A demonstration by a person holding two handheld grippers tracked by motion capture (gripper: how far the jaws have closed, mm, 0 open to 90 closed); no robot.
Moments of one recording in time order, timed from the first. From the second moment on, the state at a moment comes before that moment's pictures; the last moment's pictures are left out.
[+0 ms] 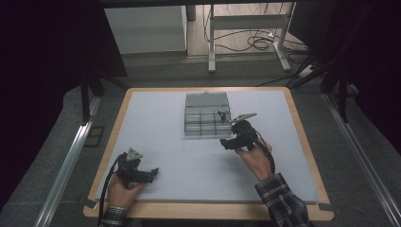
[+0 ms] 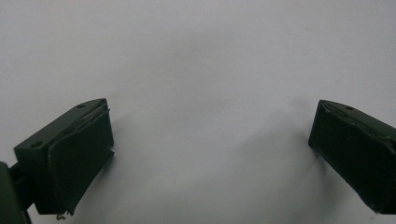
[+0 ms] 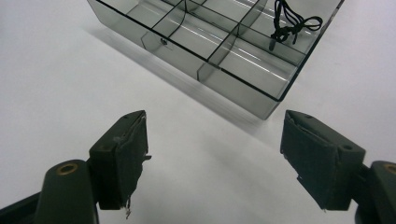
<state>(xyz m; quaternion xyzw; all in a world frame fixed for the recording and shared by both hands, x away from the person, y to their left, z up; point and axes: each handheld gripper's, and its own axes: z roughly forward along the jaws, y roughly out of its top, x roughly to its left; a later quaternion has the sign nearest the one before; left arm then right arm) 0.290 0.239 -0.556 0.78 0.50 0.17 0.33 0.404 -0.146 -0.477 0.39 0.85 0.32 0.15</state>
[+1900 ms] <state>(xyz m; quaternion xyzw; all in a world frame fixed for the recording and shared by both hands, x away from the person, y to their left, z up) 0.290 0.239 -0.556 0.78 0.50 0.17 0.33 0.350 -0.205 -0.490 0.41 0.84 0.32 0.17</state>
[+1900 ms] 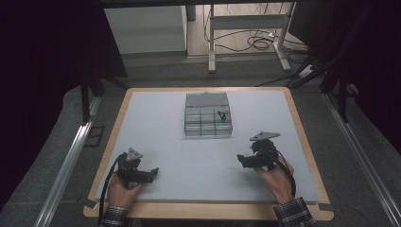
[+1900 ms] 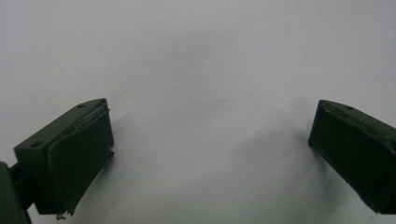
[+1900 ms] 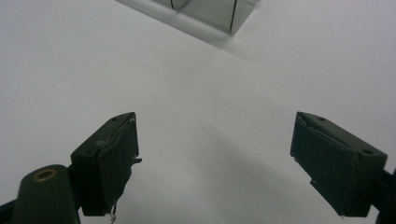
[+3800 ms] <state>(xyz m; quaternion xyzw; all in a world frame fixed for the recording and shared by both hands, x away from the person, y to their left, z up) 0.290 0.239 -0.556 0.78 0.50 0.17 0.33 0.279 -0.282 -0.540 0.43 0.79 0.37 0.23</state>
